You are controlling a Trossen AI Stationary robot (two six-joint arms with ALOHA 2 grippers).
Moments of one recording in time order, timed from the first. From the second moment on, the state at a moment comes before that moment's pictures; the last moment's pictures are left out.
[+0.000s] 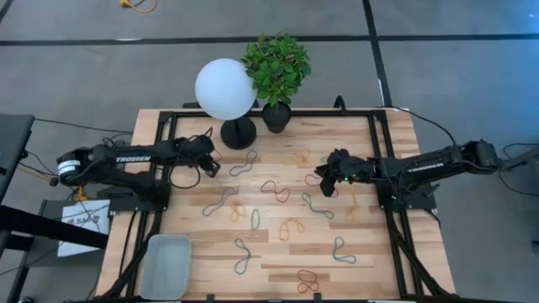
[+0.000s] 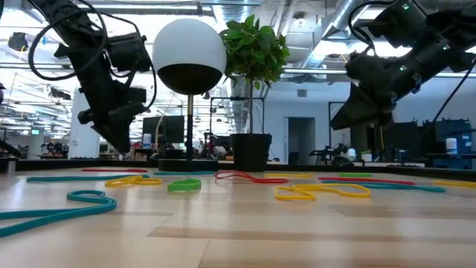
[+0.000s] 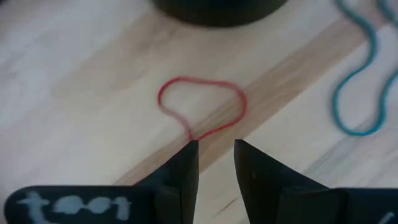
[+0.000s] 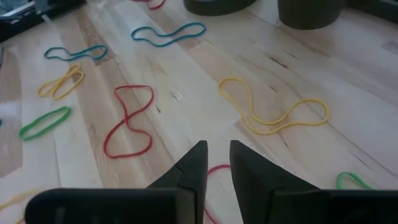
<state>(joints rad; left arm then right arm) 0.45 1.16 0.52 -0.46 -0.24 -0.41 -0.03 1.05 0.35 0.07 0.28 0.44</state>
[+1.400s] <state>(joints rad) 0.37 1.32 0.59 -0.34 -0.28 -0.36 -0.04 1.29 0.35 0.07 0.29 0.45</state>
